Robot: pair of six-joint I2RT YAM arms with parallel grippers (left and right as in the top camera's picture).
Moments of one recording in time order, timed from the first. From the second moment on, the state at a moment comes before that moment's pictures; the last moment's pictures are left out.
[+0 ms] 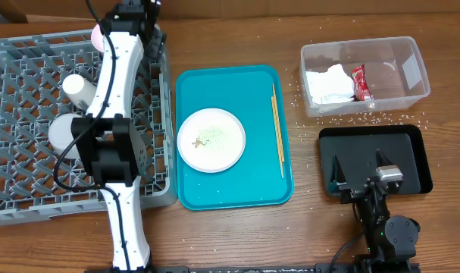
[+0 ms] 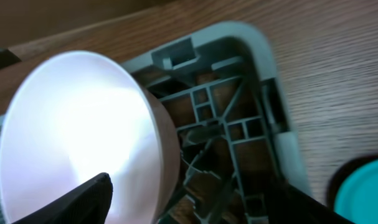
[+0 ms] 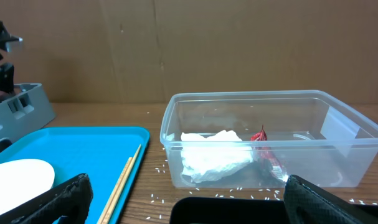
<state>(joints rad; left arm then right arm) -0.03 2.39 2.30 -0.94 -0.28 0.25 0.05 0.01 0.02 -0.03 -0.07 0.05</state>
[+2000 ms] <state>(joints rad) 0.32 2.41 2.32 -1.03 1.34 -0.01 0.05 0.01 0.02 -0.03 -0.07 0.05</state>
